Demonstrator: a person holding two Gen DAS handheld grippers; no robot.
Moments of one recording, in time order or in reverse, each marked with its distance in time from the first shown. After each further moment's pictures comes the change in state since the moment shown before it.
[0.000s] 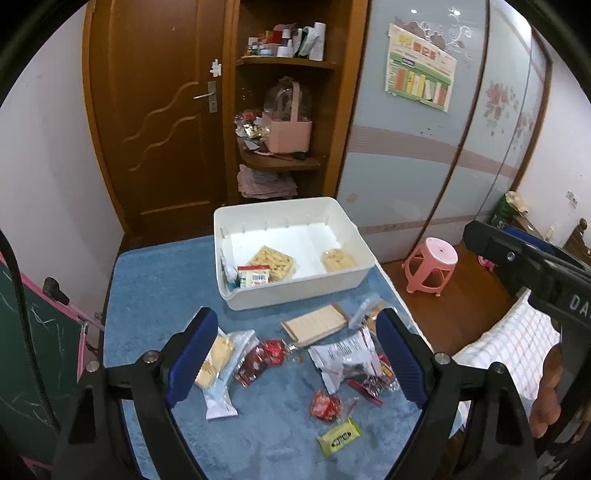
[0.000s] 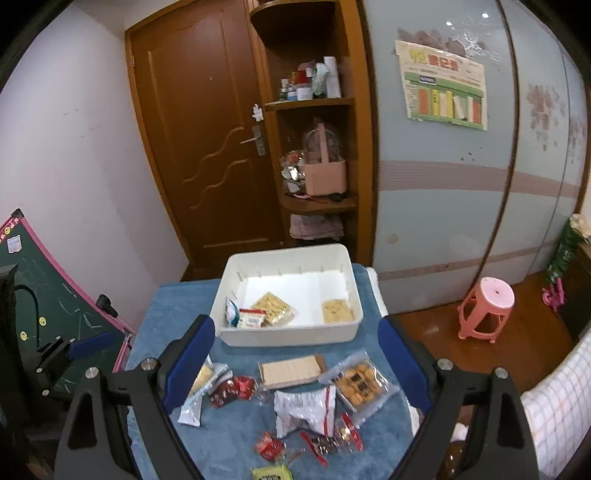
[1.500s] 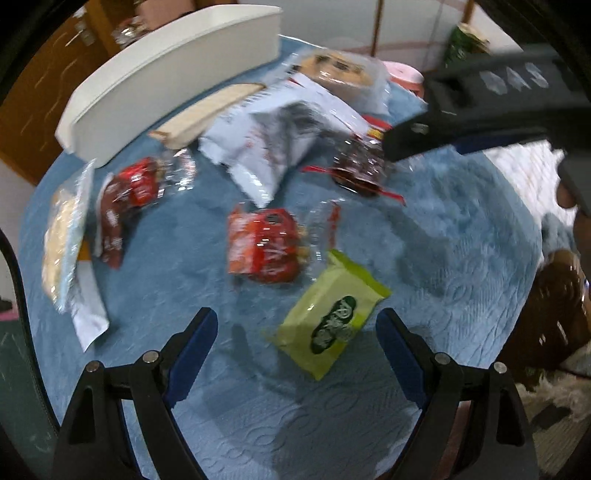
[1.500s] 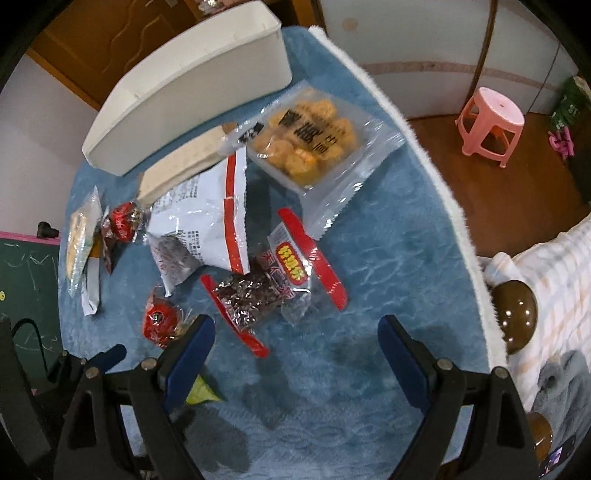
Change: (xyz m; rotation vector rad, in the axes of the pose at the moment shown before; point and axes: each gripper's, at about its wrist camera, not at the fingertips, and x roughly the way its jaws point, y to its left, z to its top) left arm 0.192 -0.079 -0.205 0.391 0.487 -0.067; right arm 0.175 -0.085 -0.209 0.242 0.652 -0.013
